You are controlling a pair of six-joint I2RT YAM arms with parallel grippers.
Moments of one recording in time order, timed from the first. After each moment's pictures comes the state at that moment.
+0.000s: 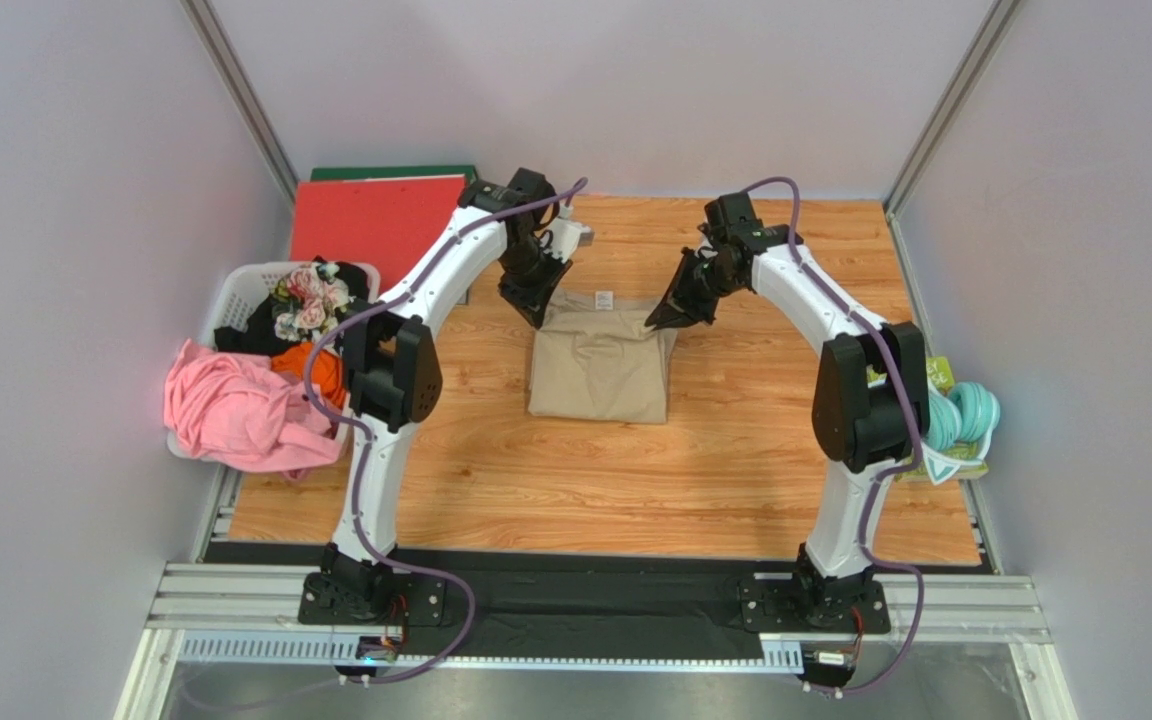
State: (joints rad) left arm -0.44 2.27 2.21 -1.27 0.27 0.24; right arm 0.26 1.92 1.60 -0.77 -0.45 0.69
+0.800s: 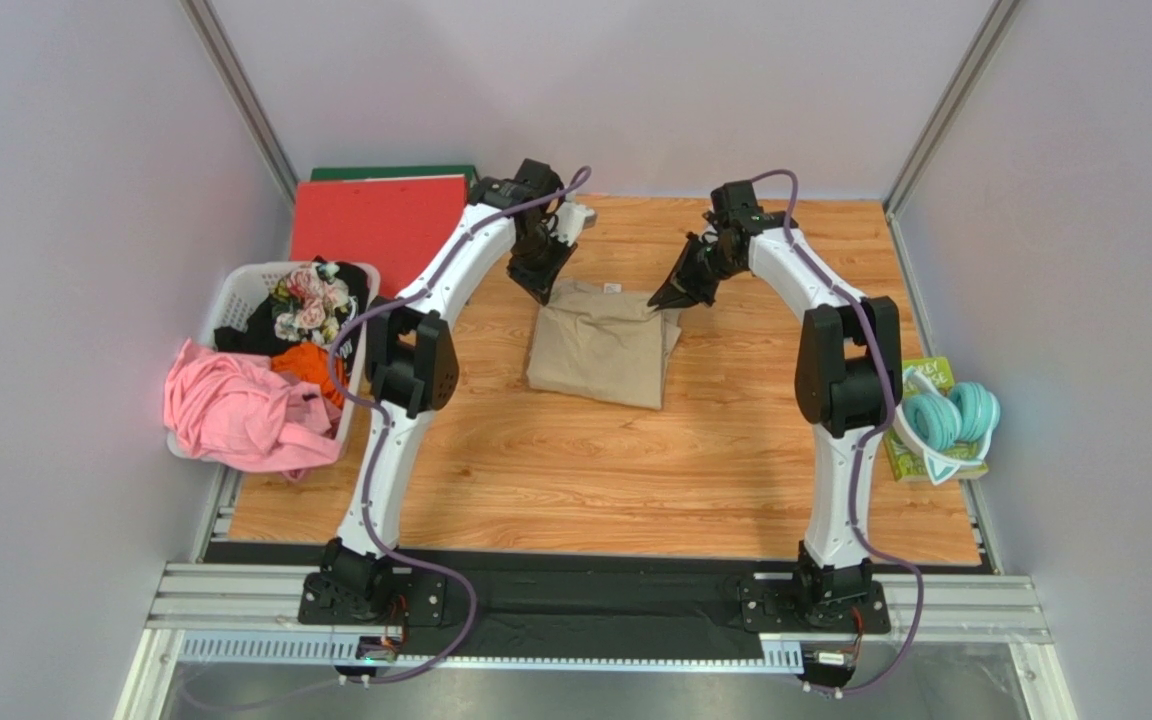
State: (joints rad) left arm -0.42 2.44 2.43 -1.21 0.21 0.24; right arm 0.20 2.14 1.80 -0.76 -0.50 0.69
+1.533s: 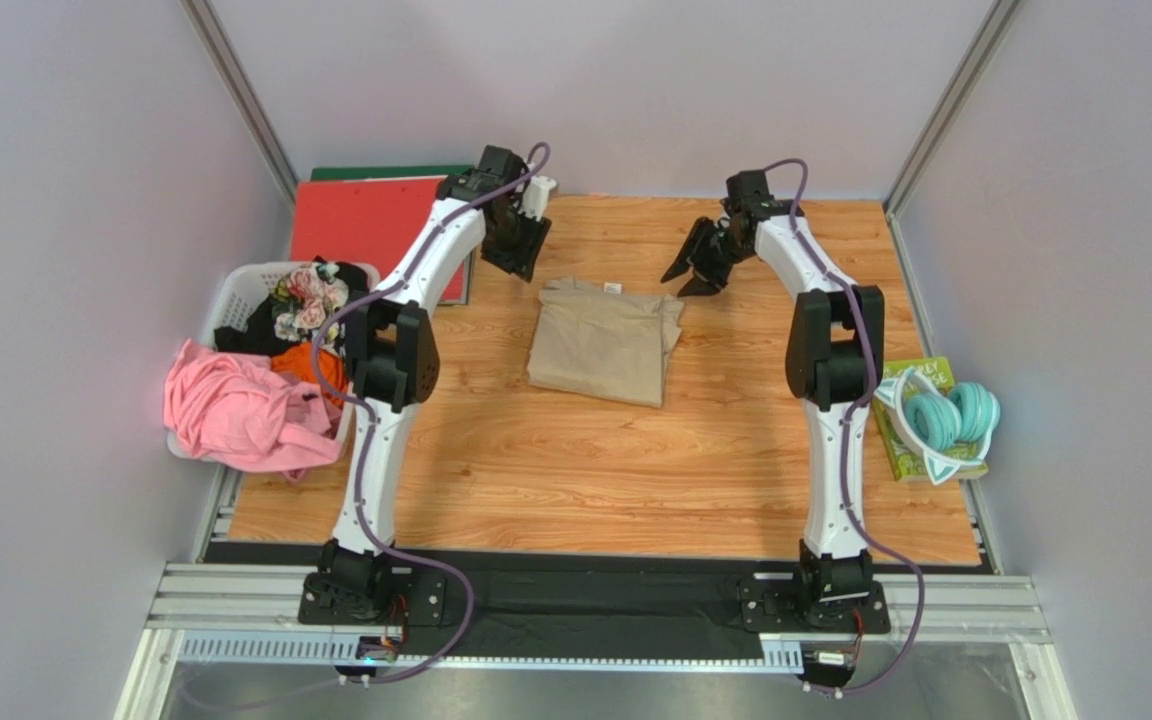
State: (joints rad) left arm -0.33 2.45 2.39 -1.01 0.15 0.16; right arm 0.12 2.39 2.08 -0.79 -0.46 0.64
